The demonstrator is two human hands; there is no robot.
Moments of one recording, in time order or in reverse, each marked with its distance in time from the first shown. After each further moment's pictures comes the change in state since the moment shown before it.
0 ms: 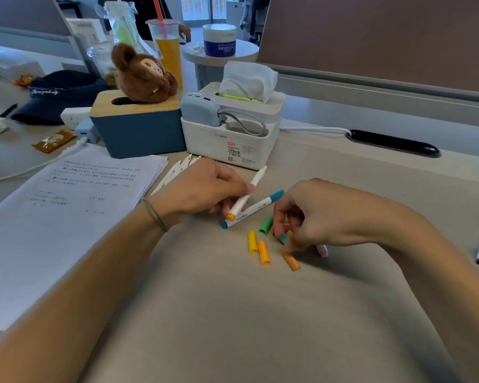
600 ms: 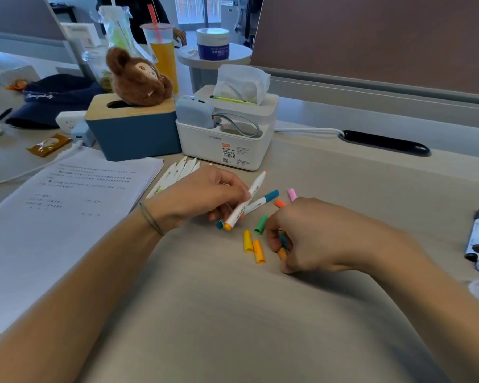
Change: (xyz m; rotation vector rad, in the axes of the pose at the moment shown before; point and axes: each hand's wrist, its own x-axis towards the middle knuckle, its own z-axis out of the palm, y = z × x) left_hand -0.001 0.001 0.005 -0.049 -0.139 -0.007; right_hand -0.016 -0.010 0.024 -0.329 0.057 -0.013
